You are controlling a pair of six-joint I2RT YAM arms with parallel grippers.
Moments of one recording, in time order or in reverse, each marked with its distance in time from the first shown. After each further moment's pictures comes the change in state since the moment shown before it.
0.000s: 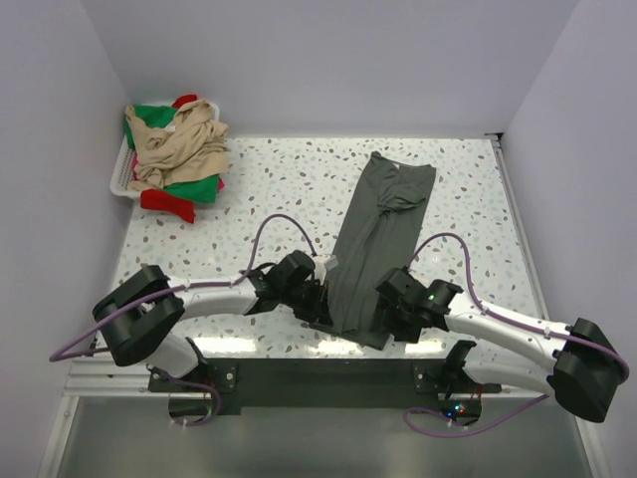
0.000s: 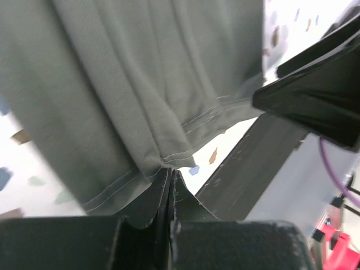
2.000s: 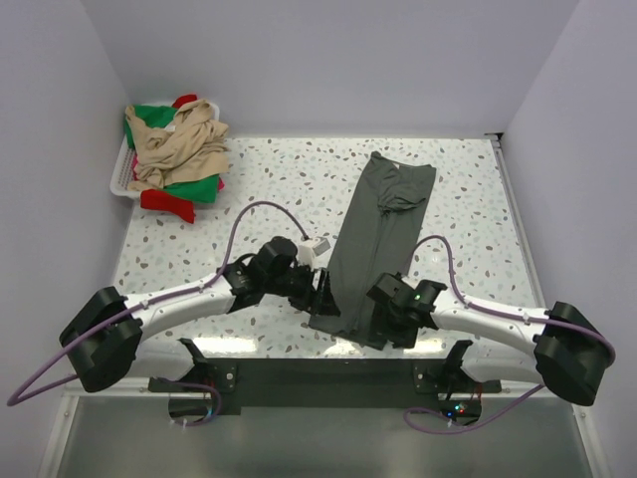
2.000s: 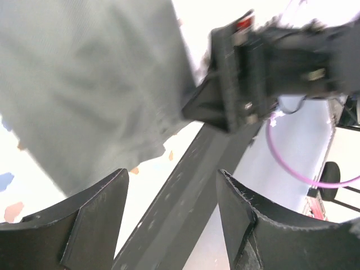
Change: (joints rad) left arm 0.056 -0.203 0.046 -0.042 0.098 0.040; right arm 0.042 0.101 0.000 0.011 -0.014 0.028
